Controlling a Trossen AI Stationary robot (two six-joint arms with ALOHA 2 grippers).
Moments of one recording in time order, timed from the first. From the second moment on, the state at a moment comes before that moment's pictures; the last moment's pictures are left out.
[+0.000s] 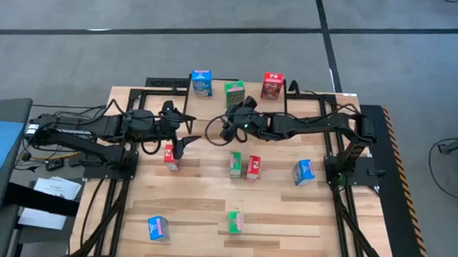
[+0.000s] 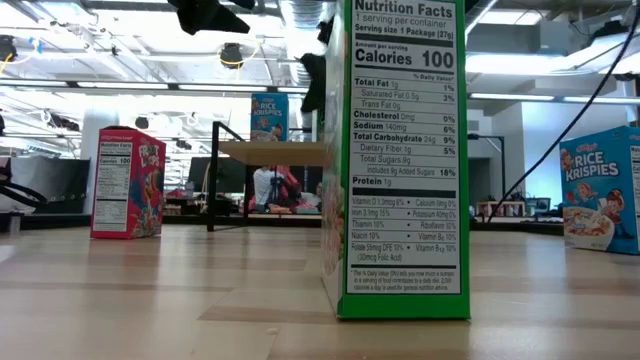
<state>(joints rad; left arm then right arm) -0.01 0.94 0.89 -0.22 -0.38 -0.01 -0.13 1.76 1.28 -0.03 0.51 0.06</state>
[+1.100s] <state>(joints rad) -0.01 0.94 0.89 -0.22 -0.39 -0.01 -0.19 1.79 1.28 0.09 0.57 0.04</state>
